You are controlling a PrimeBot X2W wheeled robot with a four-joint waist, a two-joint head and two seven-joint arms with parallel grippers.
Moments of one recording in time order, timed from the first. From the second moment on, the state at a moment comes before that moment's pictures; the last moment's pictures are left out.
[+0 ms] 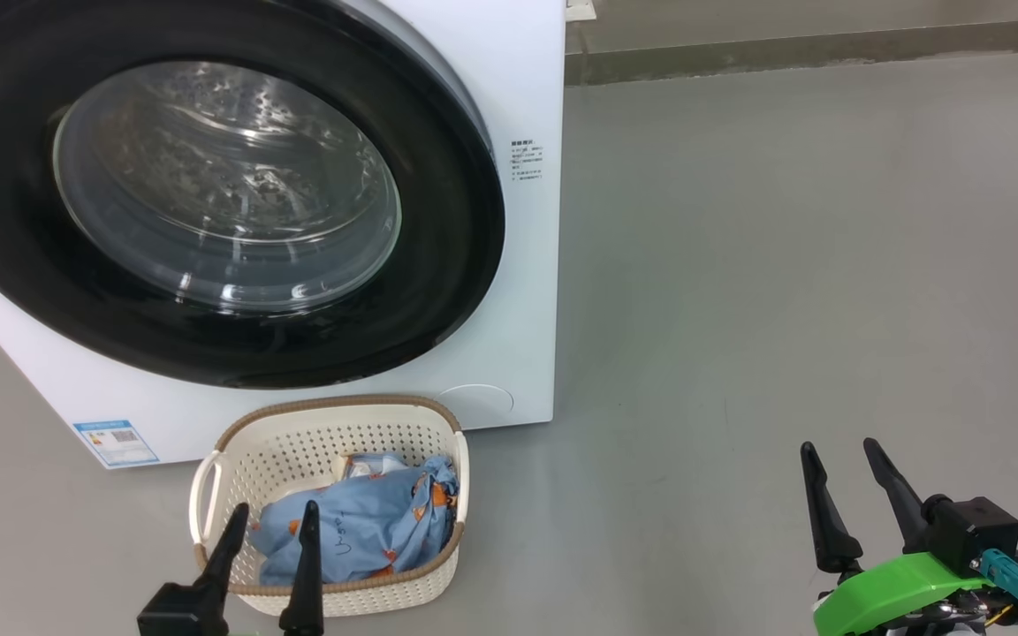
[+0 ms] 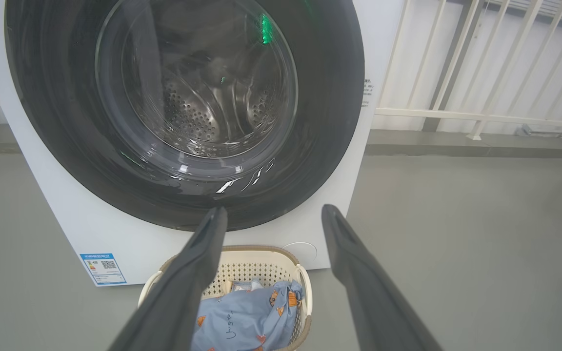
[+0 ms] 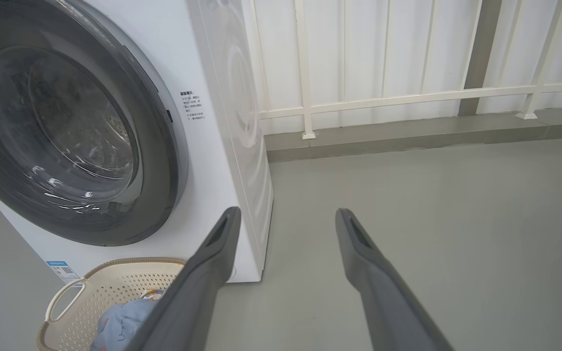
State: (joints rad) left arm 0.02 0.04 -0.15 0.18 -0.22 0.03 -0.26; right arm -0.09 -0.04 -0.09 0.29 0.16 0.13 -0.25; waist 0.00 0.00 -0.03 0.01
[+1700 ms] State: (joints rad) left arm -0.06 0.04 -0.23 0.18 -0.26 0.04 -0.26; right arm -0.54 -0.12 -0.04 0.59 1.21 0.13 -0.04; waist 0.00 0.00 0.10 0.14
